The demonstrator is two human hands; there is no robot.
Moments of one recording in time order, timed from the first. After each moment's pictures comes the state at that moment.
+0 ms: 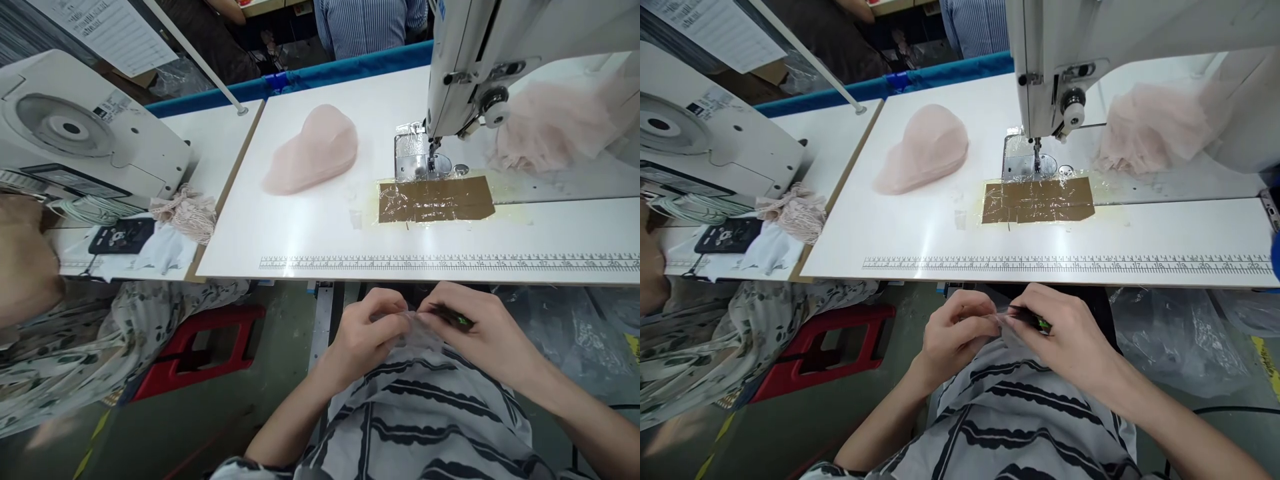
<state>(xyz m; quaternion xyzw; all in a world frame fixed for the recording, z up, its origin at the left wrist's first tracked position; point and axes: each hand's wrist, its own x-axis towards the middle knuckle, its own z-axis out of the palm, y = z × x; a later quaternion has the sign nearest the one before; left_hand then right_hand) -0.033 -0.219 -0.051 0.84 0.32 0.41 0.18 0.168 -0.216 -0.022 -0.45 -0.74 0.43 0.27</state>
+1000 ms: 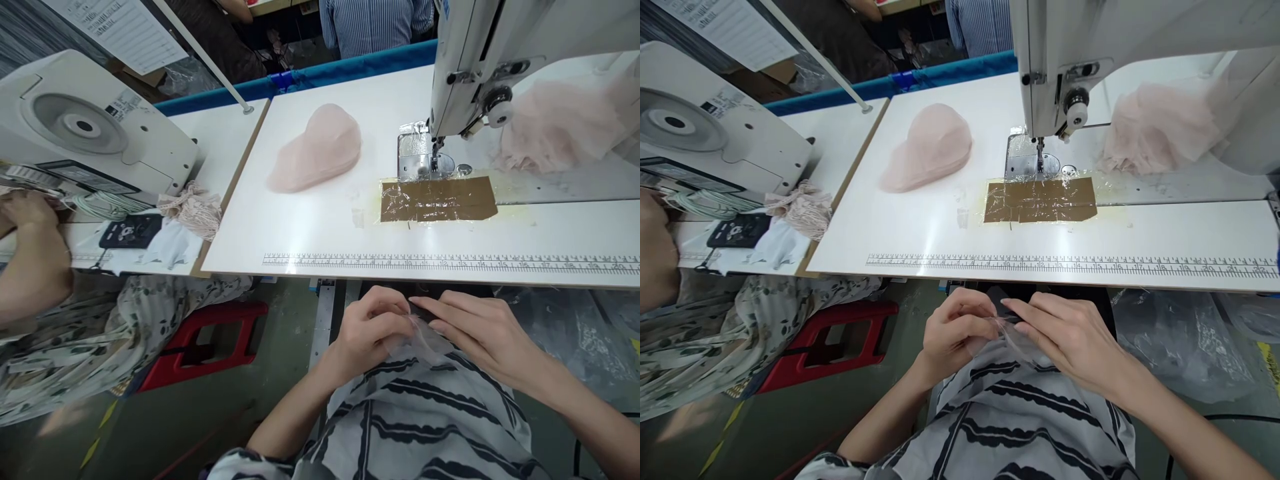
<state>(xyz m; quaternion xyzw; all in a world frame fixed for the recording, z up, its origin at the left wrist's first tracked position) -0.028 -0.218 -0.045 0.80 0.30 0.45 0.24 0.186 -0.220 -0.040 -0.35 -0.86 0.26 0.28</state>
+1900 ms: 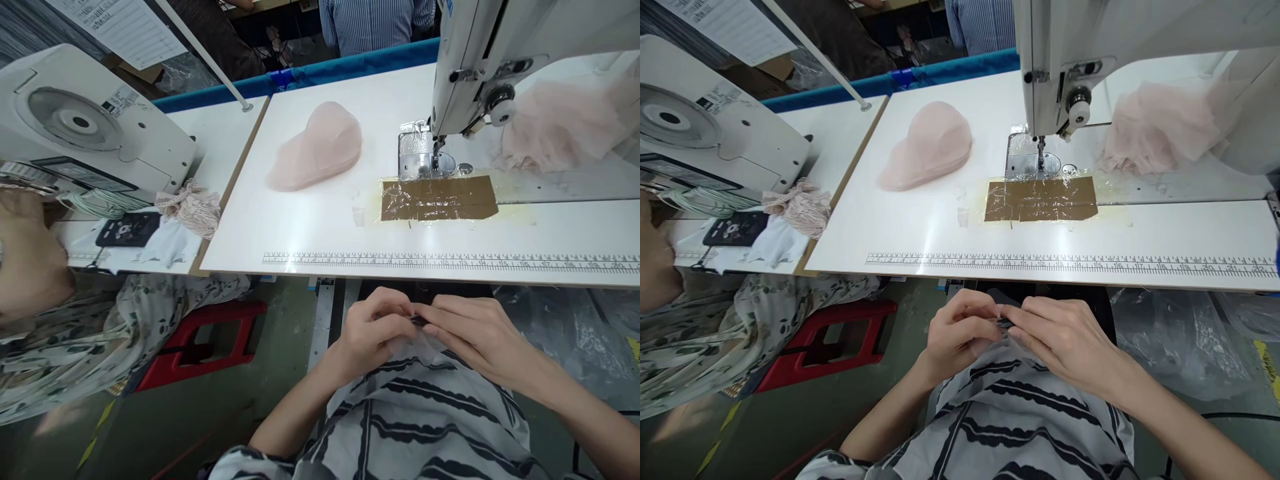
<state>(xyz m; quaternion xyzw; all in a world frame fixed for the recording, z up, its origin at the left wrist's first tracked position) -0.027 -0.220 -0.045 0.81 0.30 0.44 0.23 0.182 -0.219 -0.039 -0.32 -0.87 0.27 0.27</state>
